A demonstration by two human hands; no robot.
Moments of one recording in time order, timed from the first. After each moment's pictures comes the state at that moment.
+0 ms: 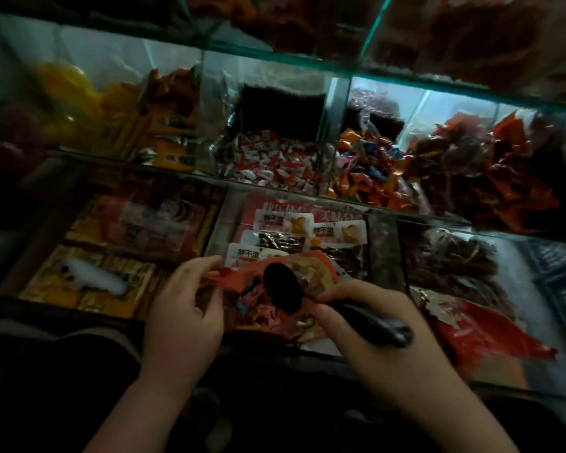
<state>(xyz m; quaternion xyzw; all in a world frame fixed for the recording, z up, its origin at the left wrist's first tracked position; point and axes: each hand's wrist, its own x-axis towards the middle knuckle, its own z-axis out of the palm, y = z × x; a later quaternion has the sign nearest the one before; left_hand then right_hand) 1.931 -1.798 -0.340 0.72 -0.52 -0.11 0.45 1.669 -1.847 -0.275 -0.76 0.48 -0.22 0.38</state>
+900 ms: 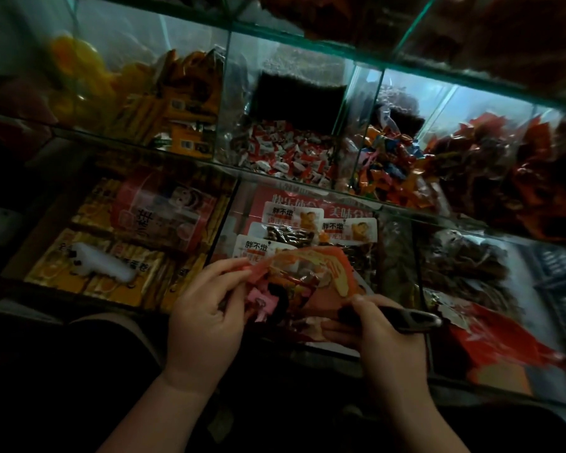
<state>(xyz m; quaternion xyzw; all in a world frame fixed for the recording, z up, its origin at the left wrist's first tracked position) 1.926 -1.798 -0.355 0.66 -0.55 -0.06 0.50 1.721 -1.836 -0.324 -0.35 0.63 -0.42 0.55</state>
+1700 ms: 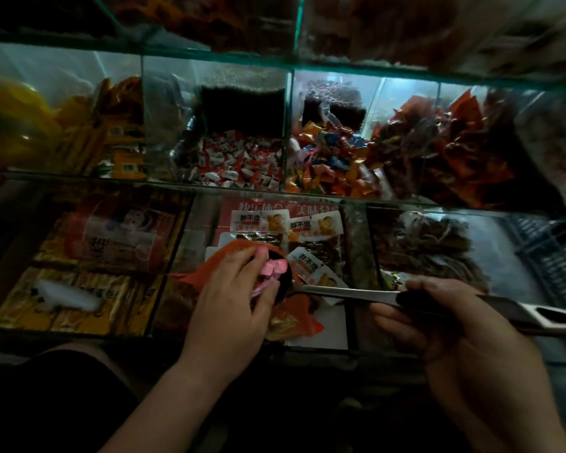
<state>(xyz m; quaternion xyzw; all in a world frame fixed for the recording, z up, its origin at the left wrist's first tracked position) 1.860 -1.829 -0.329 0.67 -0.66 -0.18 0.30 1.629 -1.822 -0.239 -0.25 0.52 -0.55 0.60</state>
